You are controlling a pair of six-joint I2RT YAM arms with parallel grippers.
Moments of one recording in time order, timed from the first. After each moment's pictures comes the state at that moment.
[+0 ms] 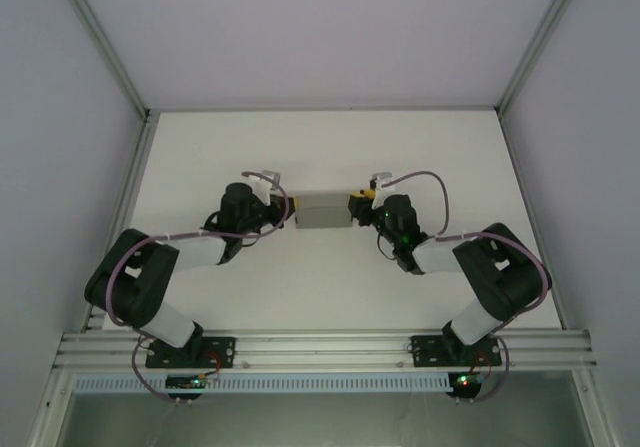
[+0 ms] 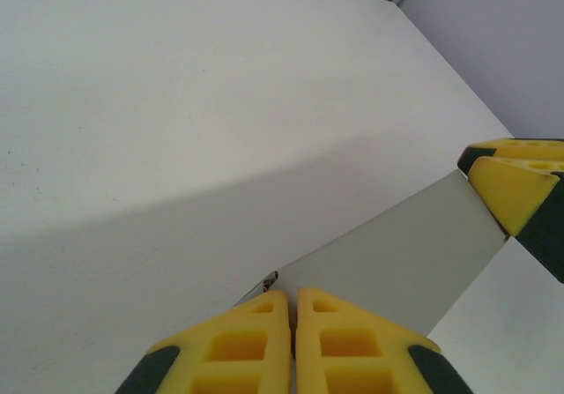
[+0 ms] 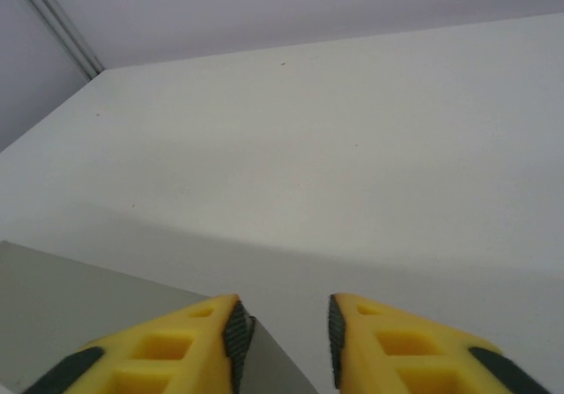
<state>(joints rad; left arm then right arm) -0.49 1.56 0.57 0.57 0.34 -0.42 0.55 1.60 0.48 0.81 0.02 0.31</state>
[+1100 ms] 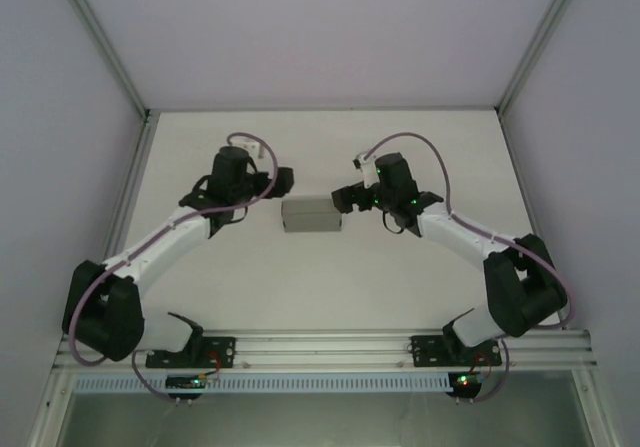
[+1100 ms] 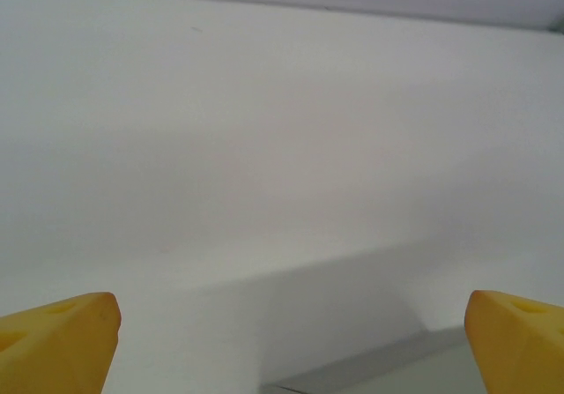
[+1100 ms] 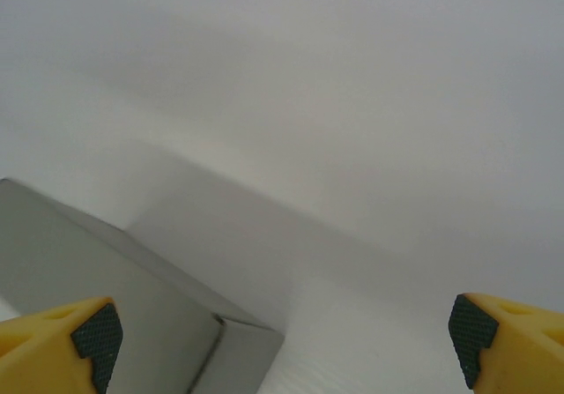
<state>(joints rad) -0.44 1.33 0.94 -0.16 -0.02 -0.37 0.51 1.47 0.93 -0.06 -0.18 0.05</state>
